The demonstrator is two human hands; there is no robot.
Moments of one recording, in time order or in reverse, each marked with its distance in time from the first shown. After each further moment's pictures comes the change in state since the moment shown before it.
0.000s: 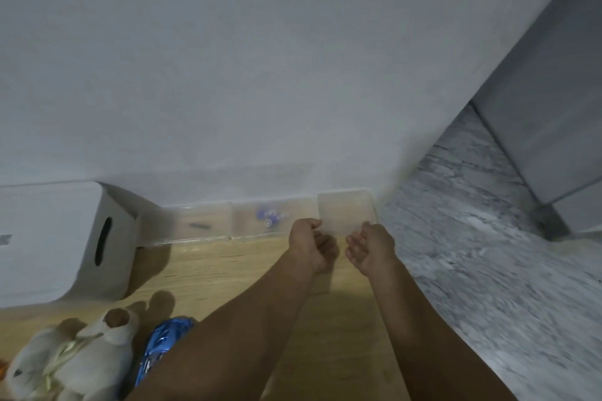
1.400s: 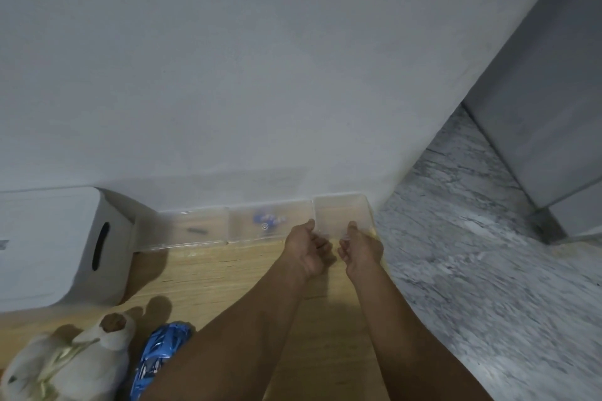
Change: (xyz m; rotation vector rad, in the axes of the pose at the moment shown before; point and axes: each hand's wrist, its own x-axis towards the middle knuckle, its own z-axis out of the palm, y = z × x) left_hand 0.000 -0.001 -0.005 -0.011 -0.121 -0.050; right_hand 0.004 0.016 0.012 0.009 0.124 -0.181
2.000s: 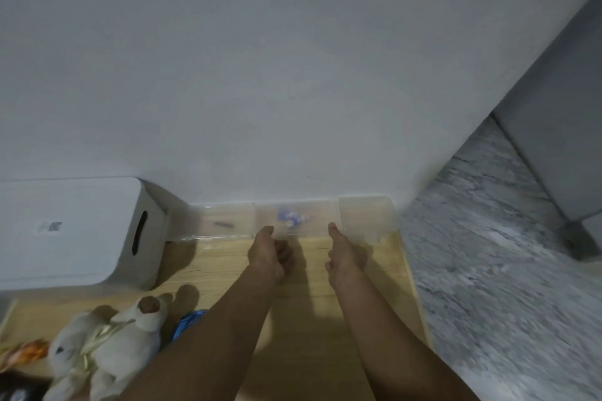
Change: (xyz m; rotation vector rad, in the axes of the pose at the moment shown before) left_hand -0.020 0.034 -0.093 -0.077 0.303 0.219; right_hand -0.049 0.039 0.042 -0.040 -0.057 0.105
